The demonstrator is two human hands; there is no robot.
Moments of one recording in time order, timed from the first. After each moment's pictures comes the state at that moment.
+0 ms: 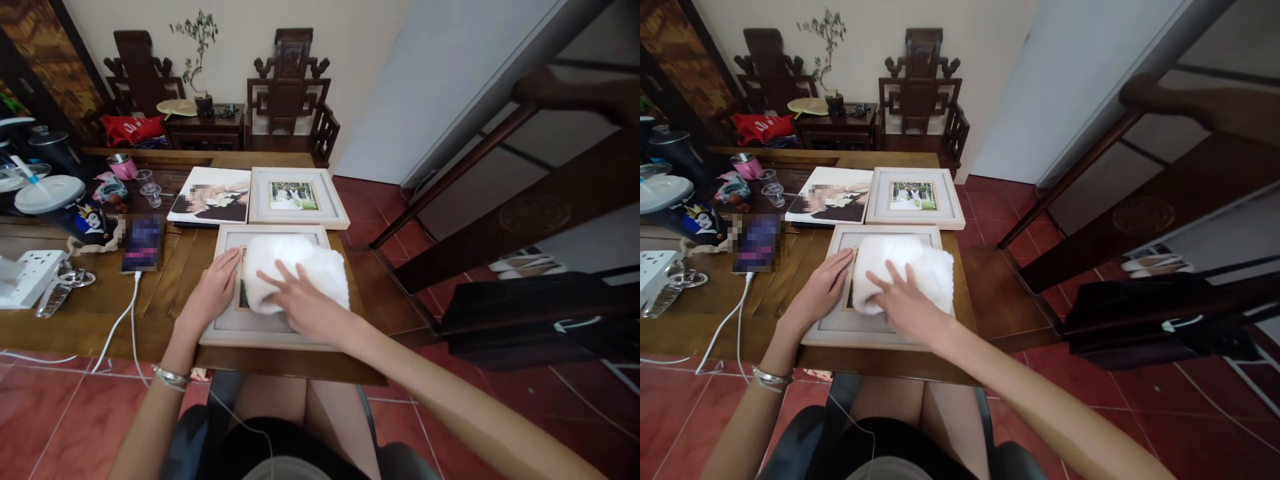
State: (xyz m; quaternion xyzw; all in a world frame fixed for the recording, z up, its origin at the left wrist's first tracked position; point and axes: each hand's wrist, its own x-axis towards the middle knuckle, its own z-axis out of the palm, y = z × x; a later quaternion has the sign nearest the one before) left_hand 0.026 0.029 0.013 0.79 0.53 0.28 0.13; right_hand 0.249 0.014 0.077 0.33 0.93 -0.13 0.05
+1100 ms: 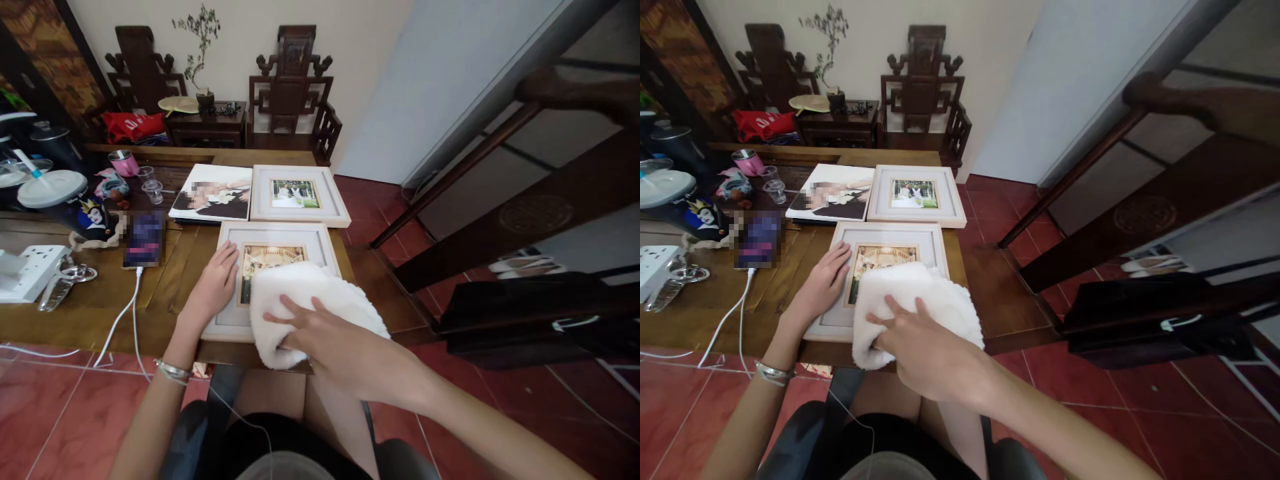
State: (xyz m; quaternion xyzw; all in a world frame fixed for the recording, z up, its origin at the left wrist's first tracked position) left_hand 0.027 0.031 0.012 0.78 0.54 0.30 0.11; right_hand 0.262 -0.032 0.126 0.30 0.90 -0.27 0.15
